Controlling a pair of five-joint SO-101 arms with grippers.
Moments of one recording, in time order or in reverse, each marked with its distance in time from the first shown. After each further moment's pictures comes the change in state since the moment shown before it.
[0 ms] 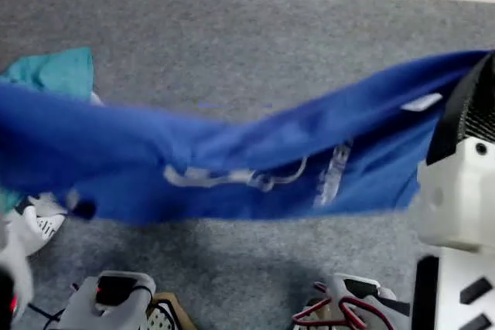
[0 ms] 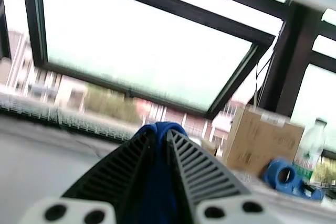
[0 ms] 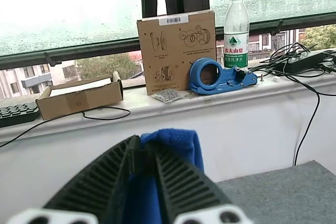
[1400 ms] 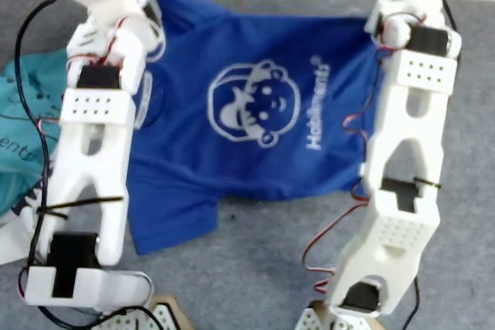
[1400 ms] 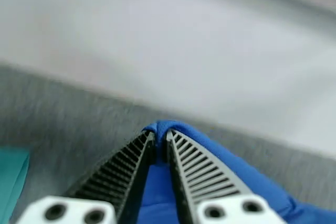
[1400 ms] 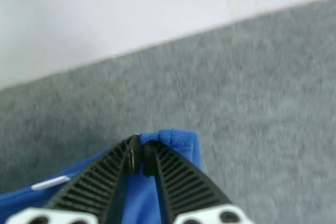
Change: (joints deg) left arm -2.4 29.1 74.3 -64.4 0.2; right arm -0.6 49.3 30.4 -36.7 0.0
